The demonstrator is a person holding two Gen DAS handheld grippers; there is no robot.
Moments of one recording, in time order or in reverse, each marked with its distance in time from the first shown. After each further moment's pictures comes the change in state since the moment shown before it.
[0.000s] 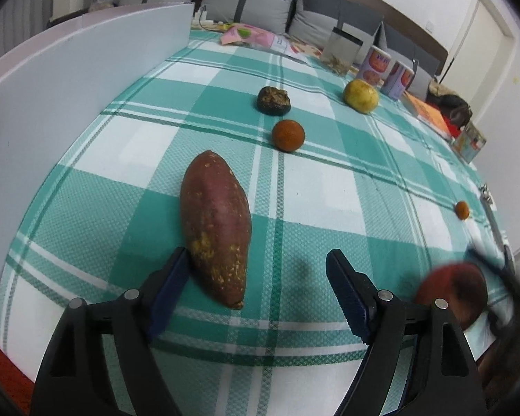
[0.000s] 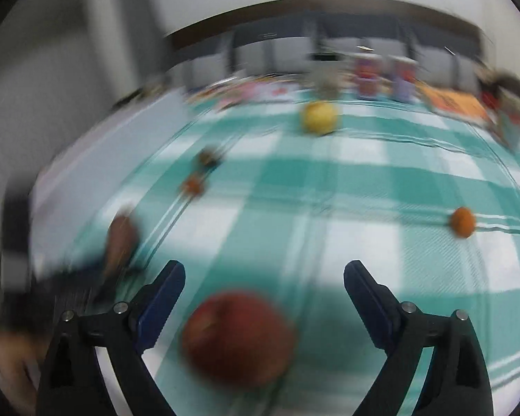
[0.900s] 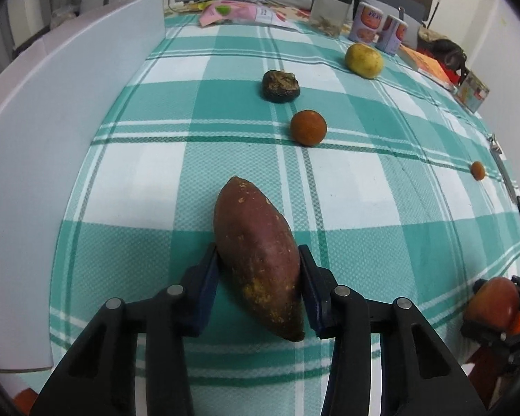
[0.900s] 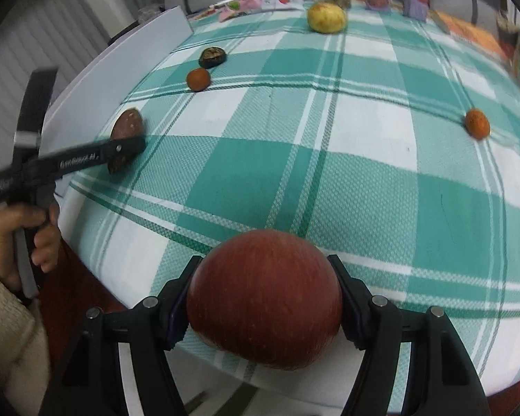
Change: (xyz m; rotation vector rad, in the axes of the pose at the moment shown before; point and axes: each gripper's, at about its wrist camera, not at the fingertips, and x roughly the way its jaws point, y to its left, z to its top) left arm 0.015 0.014 0.036 0.187 0.167 0.030; right arm 0.003 -0.023 -0.027 0.109 0.370 0.059
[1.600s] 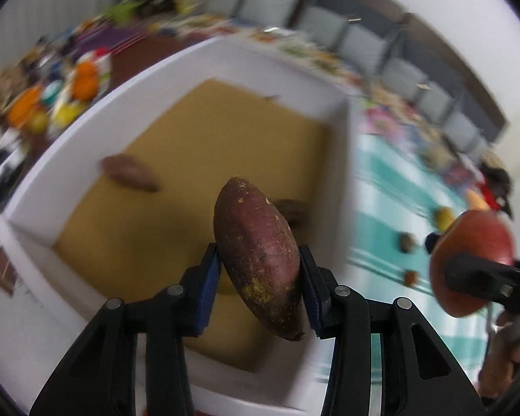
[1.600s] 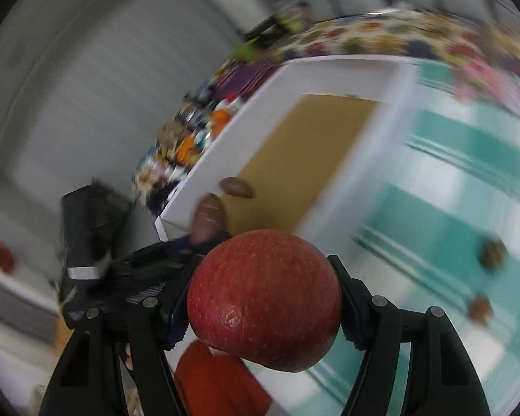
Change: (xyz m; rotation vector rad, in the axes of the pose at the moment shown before) left arm -0.126 0.238 0.056 -0.455 -0.086 0.114; right arm 0.031 0.294 0.249 -0.297 0.069 0.494
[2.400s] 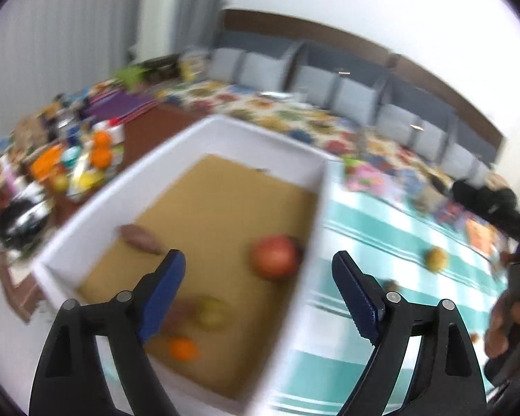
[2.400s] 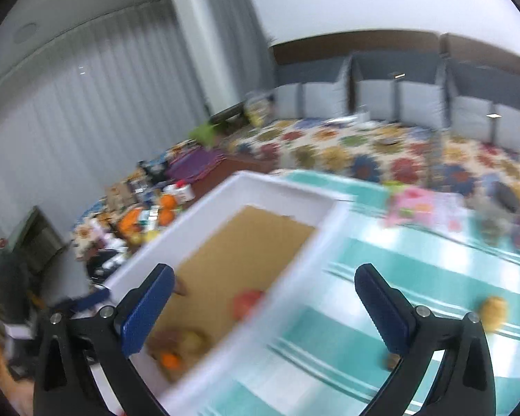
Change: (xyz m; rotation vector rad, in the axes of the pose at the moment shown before) left arm -0.070 -0.077 -0.012 0.098 -0.298 0.002; right arm -0.094 -0.005 0.015 -0.105 -0.422 -0.360
